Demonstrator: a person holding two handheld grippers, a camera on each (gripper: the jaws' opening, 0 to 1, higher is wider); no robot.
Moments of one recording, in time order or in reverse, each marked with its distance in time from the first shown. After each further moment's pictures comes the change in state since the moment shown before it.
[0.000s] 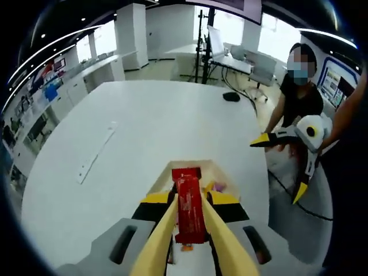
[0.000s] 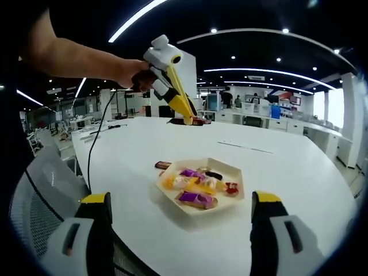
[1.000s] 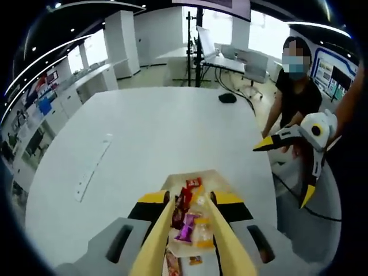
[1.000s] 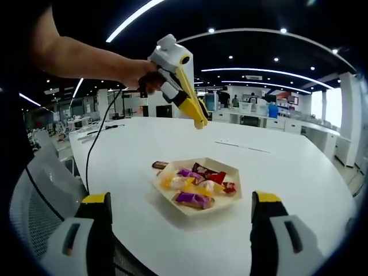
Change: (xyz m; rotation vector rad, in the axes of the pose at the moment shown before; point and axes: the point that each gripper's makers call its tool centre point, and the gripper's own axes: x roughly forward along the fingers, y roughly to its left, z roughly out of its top) left arm 0.020 0.003 0.014 0.074 -0.032 -0.011; right arm 0.001 -0.004 0.000 0.005 0.002 -0.017
